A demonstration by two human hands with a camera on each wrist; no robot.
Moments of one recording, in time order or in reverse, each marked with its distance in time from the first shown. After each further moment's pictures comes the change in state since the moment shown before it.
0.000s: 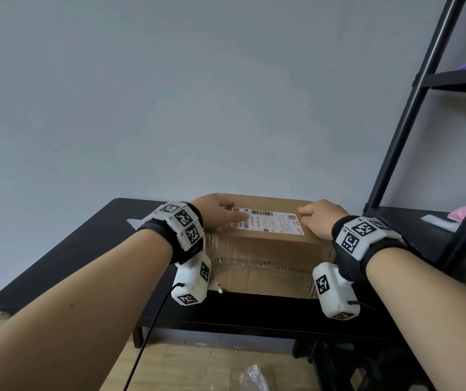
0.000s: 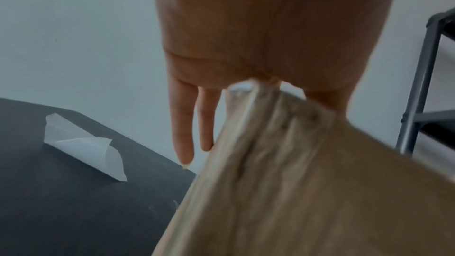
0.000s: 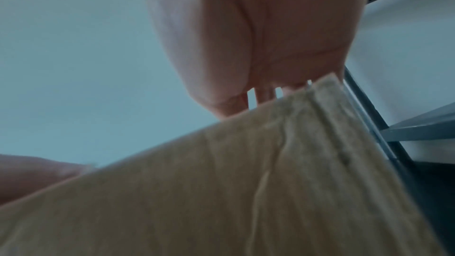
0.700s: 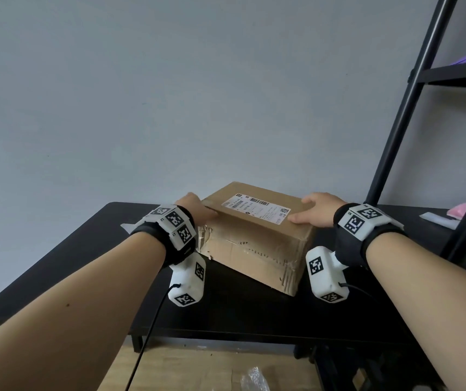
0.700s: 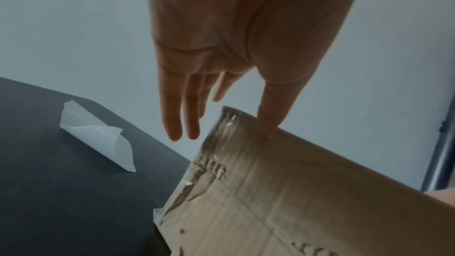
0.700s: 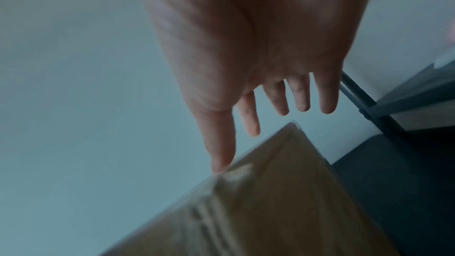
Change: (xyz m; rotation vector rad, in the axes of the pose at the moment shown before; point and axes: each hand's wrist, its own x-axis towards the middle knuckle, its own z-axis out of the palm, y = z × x) left_hand 0.020 -0.011 -0.001 -0.064 0.220 -0.255; right_hand 0.022 0.009 -0.014 0.143 -0.030 0.081
